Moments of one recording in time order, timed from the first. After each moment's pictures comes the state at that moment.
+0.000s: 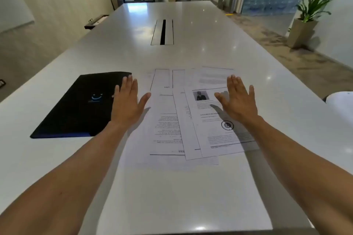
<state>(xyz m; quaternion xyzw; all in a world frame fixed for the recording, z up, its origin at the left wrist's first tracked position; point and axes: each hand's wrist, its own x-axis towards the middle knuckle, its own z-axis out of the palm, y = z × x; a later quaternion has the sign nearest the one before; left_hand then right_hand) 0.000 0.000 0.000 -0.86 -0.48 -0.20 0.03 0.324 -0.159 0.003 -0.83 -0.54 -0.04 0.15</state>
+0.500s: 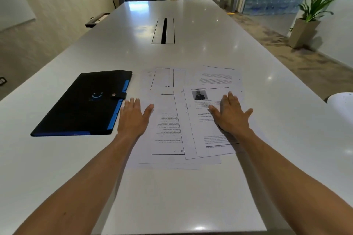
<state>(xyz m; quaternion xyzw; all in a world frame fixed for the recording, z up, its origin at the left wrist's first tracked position) 0.009 -0.033 -0.029 -0.80 -0.57 -0.17 -0.11 0.292 -0.166 -0.026 -0.87 -0.48 0.04 0.13</state>
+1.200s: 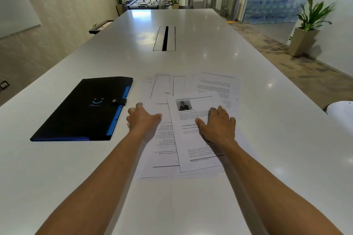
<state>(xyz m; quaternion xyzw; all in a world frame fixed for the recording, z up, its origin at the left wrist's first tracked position) 0.049 -0.063 0.016 -0.65 -0.65 -0.24 -0.31 0.250 -0.159 -0.021 -0.87 -0.48 0.03 0.14</state>
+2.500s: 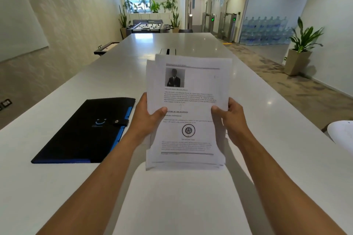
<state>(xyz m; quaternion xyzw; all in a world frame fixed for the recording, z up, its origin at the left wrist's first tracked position) 0.043 -0.050 0.078 -0.69 -0.30 -0.45 -0.48 0.279 -0.152 0.068 -0.56 -0.39 0.28 0.67</state>
